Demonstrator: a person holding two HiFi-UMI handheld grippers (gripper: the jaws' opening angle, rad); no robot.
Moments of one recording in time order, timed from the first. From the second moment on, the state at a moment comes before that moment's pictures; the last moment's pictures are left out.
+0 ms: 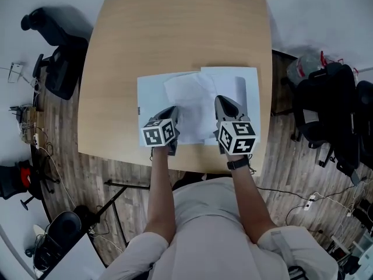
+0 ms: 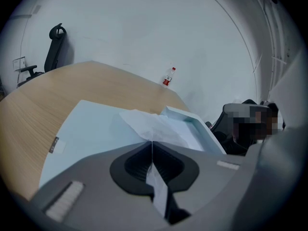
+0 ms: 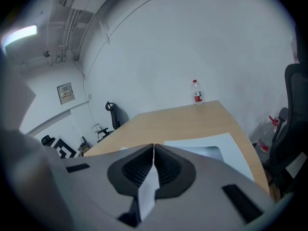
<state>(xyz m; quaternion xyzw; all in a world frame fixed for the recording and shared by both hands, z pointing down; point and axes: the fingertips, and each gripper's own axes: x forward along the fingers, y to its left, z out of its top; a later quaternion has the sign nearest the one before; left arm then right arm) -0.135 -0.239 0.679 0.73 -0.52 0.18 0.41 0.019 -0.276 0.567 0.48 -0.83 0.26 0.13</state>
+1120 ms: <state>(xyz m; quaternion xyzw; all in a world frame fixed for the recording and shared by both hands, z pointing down) -0.145 -0.235 0.497 0.81 -0.53 0.06 0.26 0.014 -0.228 0.430 0.52 -0.84 0.13 0.05</state>
